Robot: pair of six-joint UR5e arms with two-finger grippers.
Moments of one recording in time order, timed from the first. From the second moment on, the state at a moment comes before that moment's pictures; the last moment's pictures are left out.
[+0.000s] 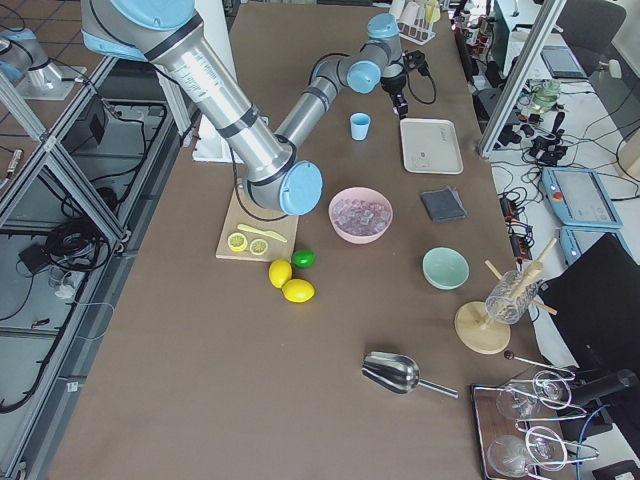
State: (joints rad) left arm -1.53 -1.57 -1.66 -2.16 -2.40 -0.31; right arm 0.79 -0.75 1.61 -1.46 1.89 0.80
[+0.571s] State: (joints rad) left arm -1.53 -1.58 -1.66 -2.16 -2.40 -0.31; right arm 0.66 -0.68 1.46 -1.31 1.83 0.80
